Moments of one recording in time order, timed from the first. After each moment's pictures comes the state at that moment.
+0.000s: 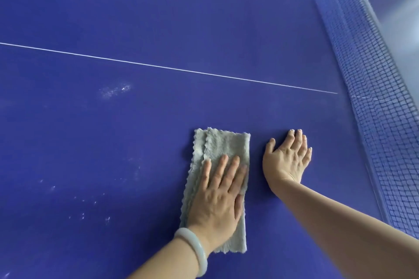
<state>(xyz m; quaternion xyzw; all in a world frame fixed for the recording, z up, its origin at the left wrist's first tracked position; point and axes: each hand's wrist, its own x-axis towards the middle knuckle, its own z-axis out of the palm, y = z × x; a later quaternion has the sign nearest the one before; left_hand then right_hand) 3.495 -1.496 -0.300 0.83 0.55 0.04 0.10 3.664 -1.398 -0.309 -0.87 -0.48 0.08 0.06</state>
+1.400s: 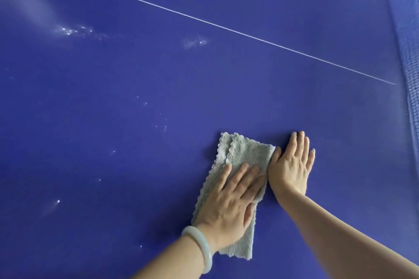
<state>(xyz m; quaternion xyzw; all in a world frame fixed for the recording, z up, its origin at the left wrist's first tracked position) 3.435 -1.659 -0.301 0.82 0.56 0.07 0.11 3.576 -1.544 -0.304 -0.78 -0.62 0.11 0.04</state>
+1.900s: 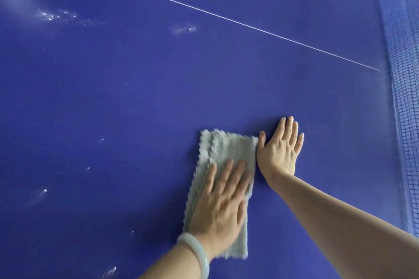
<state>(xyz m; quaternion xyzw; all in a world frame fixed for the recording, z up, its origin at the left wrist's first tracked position) 3.447 -1.694 -0.299 0.78 0.60 0.08 0.12 3.578 -1.544 -0.310 -0.77 -0.63 0.08 0.01</state>
